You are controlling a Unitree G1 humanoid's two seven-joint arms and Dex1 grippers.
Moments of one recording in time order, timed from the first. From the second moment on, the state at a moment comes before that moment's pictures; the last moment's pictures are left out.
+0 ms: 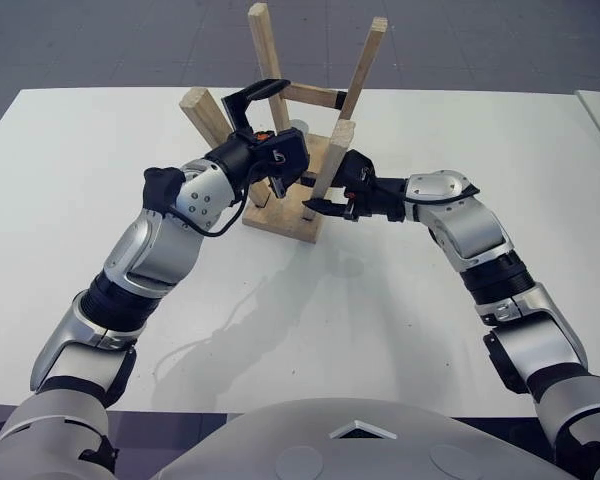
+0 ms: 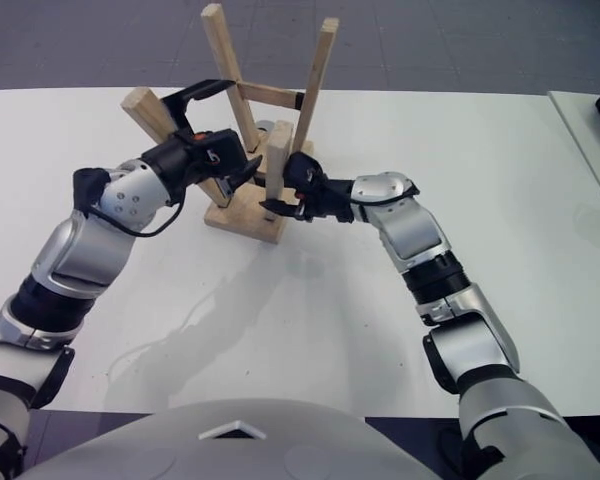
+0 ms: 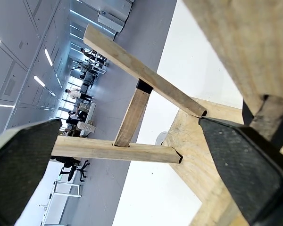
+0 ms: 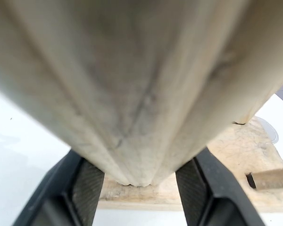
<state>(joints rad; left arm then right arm) -0.47 0.60 -0.44 -0.32 0.35 0.33 -0.49 -0.58 -0.45 0.43 0.18 0.22 0.34 0.88</state>
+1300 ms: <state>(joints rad) -0.45 0.38 0.09 -0.25 0.24 -0.19 -0.08 -0.49 -0.59 0.15 -0.13 0.19 0.68 0.66</state>
